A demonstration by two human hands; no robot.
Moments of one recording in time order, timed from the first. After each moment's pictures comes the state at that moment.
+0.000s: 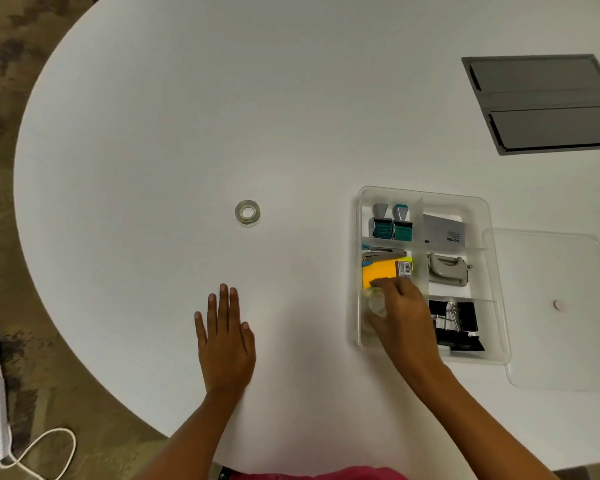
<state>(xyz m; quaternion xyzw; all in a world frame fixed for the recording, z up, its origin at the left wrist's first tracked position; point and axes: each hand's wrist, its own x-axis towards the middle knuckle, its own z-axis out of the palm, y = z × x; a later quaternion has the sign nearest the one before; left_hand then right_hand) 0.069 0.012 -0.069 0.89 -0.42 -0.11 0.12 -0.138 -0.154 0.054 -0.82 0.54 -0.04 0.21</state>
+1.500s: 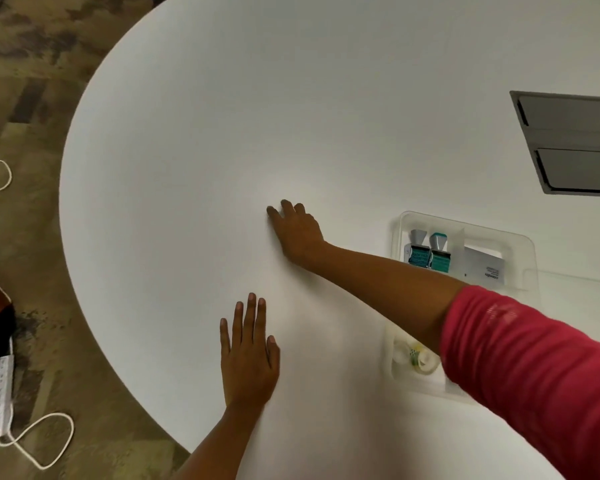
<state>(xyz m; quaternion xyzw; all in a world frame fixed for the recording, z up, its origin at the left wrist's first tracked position) 0.071 0.012 -0.069 0.89 -0.42 -0.13 0.13 0.108 -0.219 0.014 -0.95 0.28 0.11 0.07</state>
